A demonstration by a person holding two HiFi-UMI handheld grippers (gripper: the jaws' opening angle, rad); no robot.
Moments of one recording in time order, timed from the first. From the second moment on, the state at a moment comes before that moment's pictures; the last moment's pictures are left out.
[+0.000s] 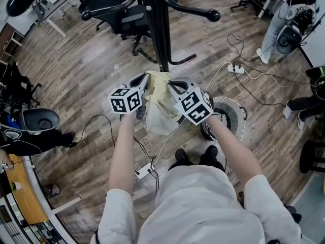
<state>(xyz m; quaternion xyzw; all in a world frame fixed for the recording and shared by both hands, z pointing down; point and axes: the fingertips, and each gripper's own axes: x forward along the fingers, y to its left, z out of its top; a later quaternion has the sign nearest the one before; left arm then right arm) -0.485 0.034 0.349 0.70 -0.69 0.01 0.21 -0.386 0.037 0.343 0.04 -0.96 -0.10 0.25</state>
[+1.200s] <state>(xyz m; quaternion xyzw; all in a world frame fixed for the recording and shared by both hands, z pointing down) -0.456 0.045 0.384 0.72 -0.66 0.02 0.21 -0.388 0.041 0.353 0.04 -0.97 -0.04 0.24</state>
